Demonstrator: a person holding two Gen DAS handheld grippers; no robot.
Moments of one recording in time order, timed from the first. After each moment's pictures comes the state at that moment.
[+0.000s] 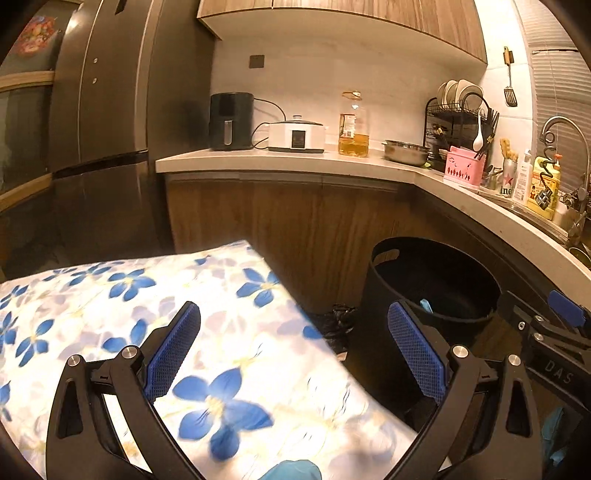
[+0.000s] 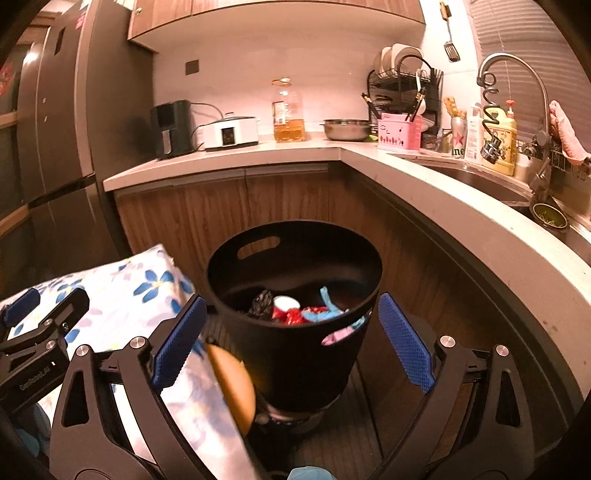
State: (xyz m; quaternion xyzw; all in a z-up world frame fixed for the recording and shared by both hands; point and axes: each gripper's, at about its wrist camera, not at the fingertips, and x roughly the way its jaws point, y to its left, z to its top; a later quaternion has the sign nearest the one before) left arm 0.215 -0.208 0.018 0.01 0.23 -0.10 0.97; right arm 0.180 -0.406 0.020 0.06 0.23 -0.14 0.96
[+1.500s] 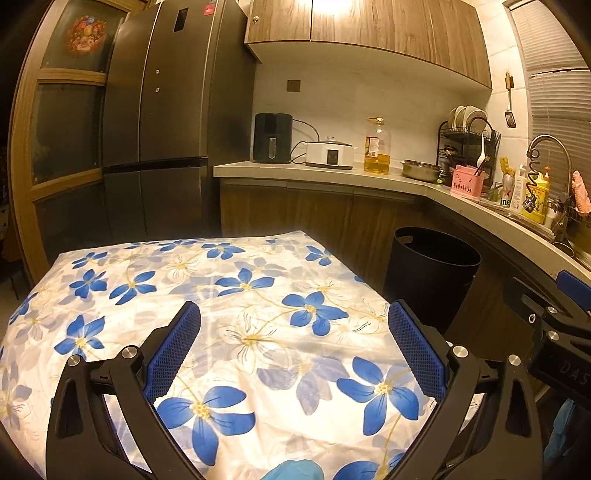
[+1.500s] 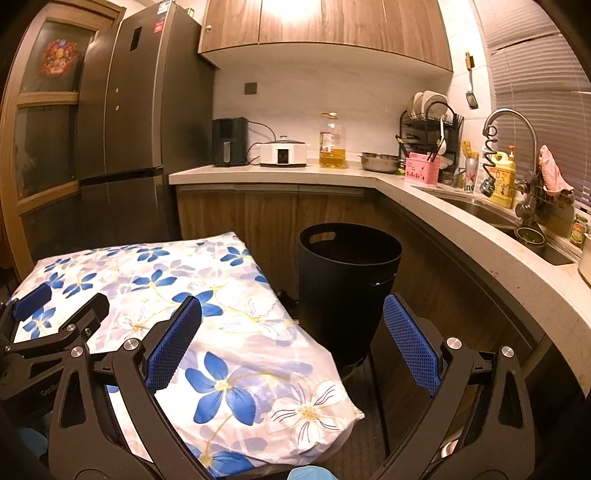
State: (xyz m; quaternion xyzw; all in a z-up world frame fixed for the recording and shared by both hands) left arm 0.048 -0.094 0.023 -0.01 0.19 -0.06 0.98; right arm 0.014 -0.273 0.045 0.01 0.19 -0.09 0.98
